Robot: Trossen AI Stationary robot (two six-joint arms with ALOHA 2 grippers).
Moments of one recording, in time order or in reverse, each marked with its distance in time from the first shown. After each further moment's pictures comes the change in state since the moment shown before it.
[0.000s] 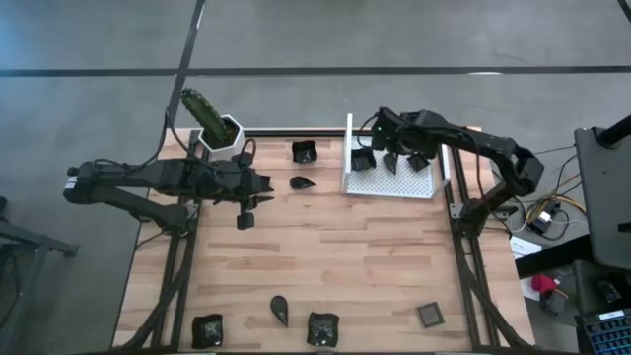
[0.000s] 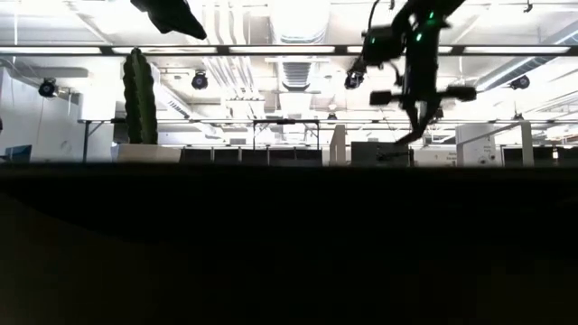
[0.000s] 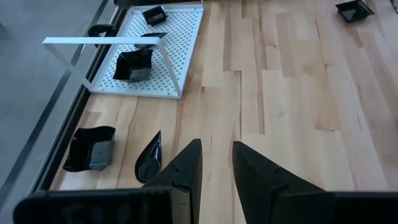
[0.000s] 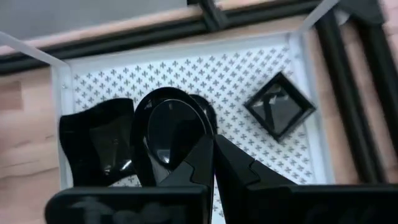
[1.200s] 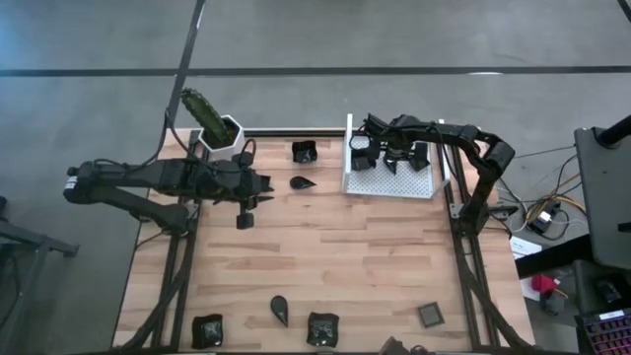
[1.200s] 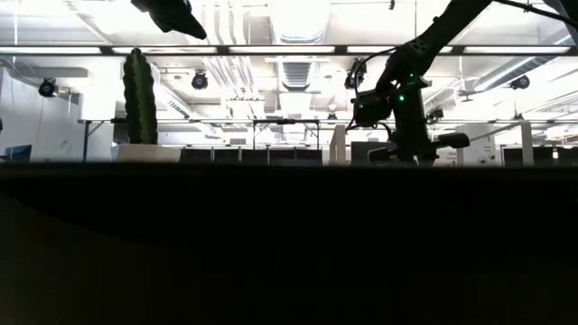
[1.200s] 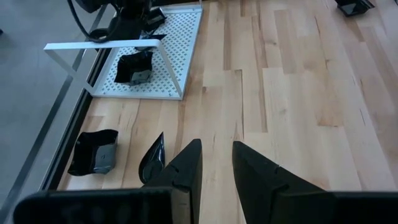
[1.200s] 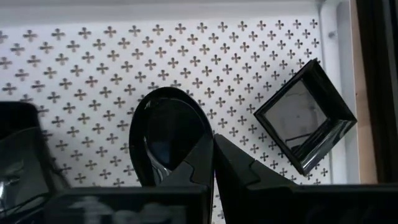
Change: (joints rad) left arm 0.000 0.000 0.000 0.000 -0.001 0.037; right arm -0.104 0.257 -0.074 0.148 -0.044 -0.114
